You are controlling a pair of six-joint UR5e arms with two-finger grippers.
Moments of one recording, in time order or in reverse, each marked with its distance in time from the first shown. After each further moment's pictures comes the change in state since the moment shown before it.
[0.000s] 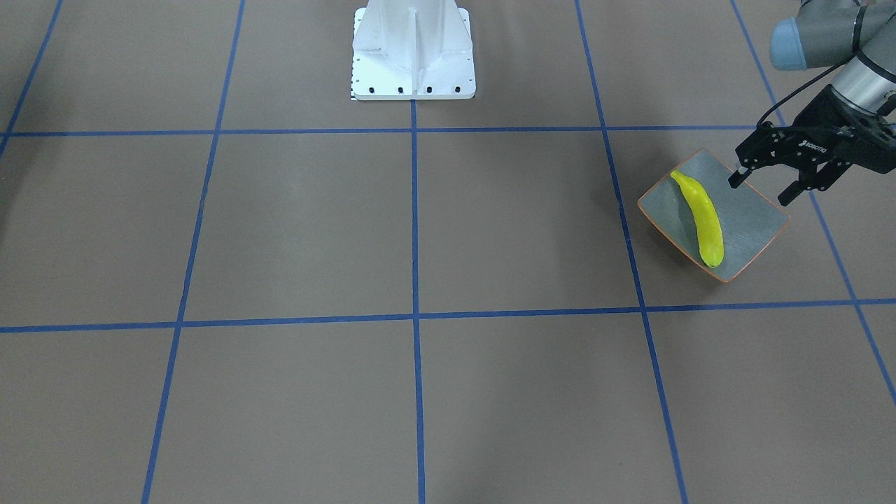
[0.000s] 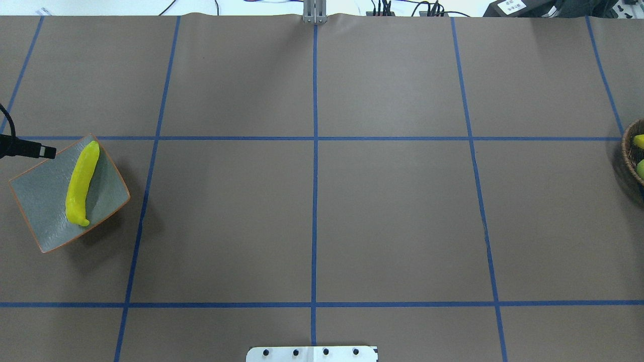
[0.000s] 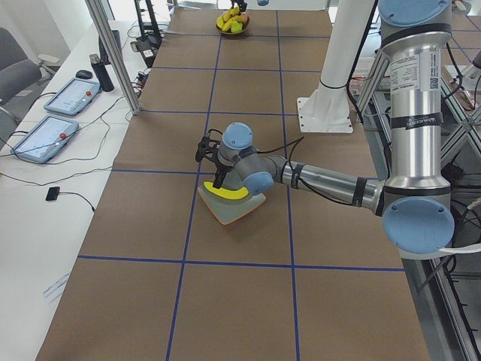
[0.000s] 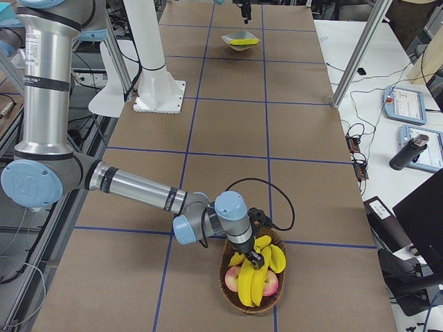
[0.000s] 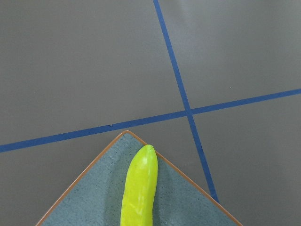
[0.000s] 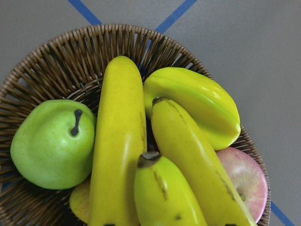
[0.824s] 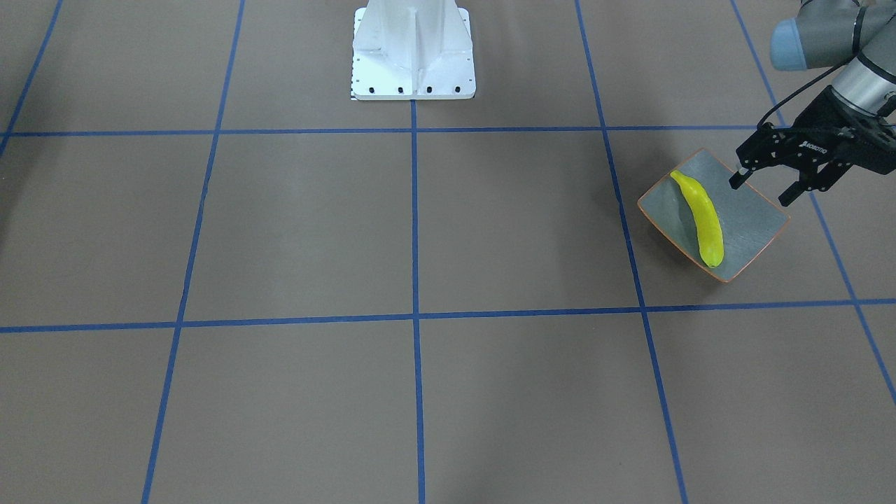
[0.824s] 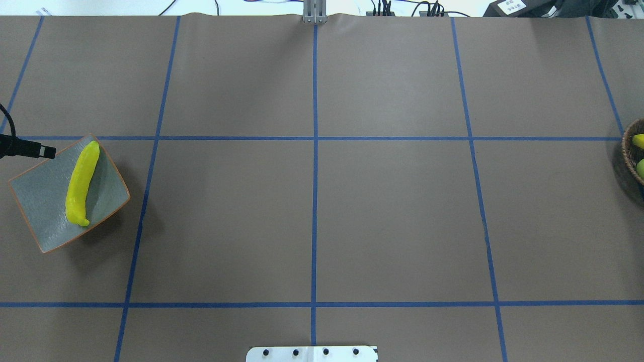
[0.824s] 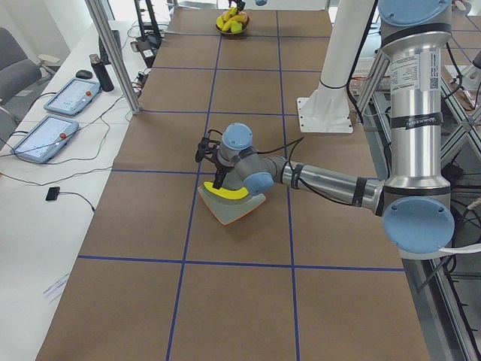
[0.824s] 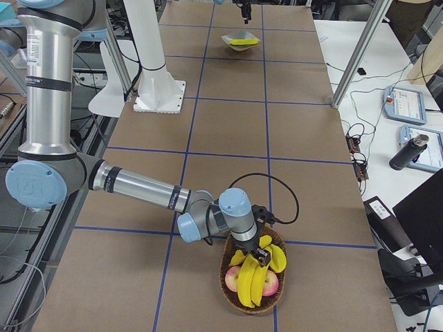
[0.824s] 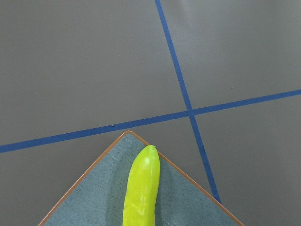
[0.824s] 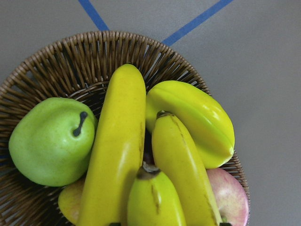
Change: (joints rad) left arm 0.000 0.000 0.003 0.000 0.002 -0.001; right arm 0.000 0.021 -0.008 -0.003 -0.042 -0.096
